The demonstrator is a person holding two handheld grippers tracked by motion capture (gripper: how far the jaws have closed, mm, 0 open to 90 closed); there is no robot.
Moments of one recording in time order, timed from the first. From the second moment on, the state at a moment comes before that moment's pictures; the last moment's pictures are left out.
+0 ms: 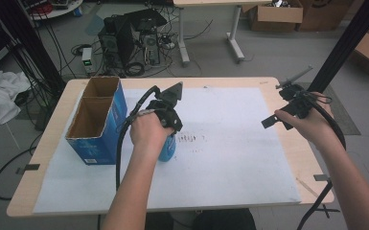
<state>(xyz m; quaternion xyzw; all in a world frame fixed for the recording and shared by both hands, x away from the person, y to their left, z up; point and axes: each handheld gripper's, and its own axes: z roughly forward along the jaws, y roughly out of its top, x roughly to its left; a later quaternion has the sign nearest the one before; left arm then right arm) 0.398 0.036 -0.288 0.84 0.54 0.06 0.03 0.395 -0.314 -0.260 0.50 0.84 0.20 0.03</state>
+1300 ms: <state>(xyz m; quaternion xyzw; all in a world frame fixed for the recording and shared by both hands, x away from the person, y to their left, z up) 0.410 0.043 -0.277 0.84 0.53 0.03 0.00 0.396 -0.319 -0.257 0.50 0.84 0.20 0.03</state>
